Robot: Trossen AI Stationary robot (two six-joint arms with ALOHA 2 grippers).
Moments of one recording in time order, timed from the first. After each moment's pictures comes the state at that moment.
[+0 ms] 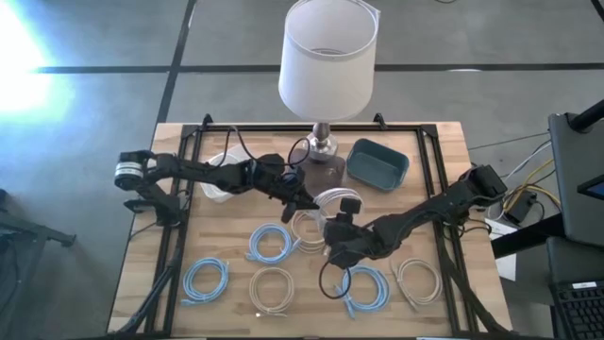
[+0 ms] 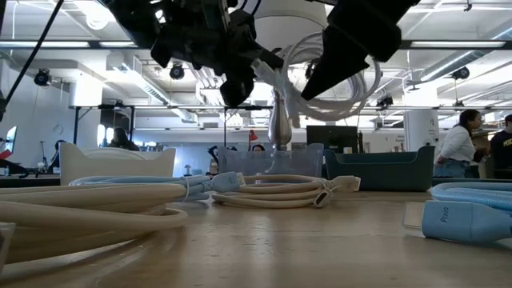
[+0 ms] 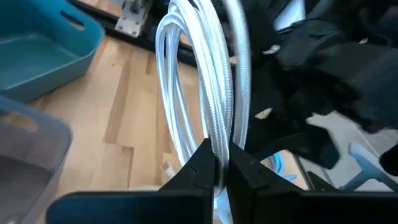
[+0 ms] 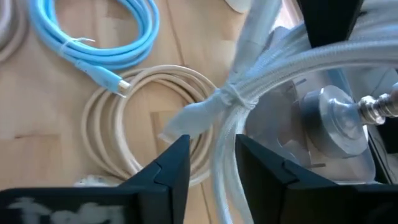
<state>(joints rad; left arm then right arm) 0.14 1.57 0.93 0.32 0.42 -0.33 0.42 1.72 1.22 -0.58 0.70 0.35</state>
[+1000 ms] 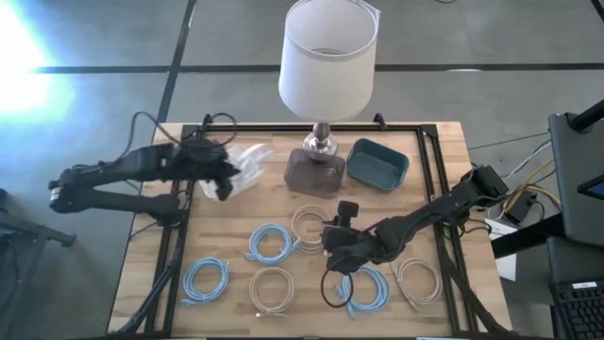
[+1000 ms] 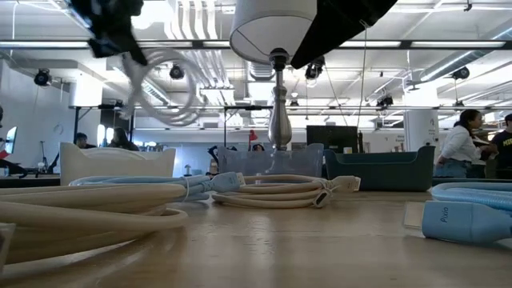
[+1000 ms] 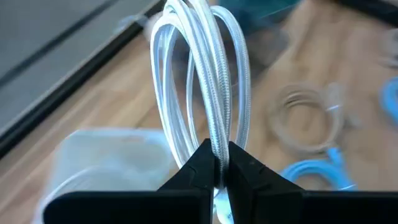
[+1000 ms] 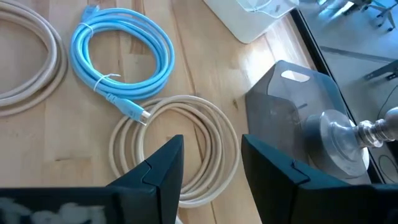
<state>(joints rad) 0.21 0.78 0.93 -0.86 -0.21 -0.29 0.45 1.72 1.30 -0.60 0.71 0.33</state>
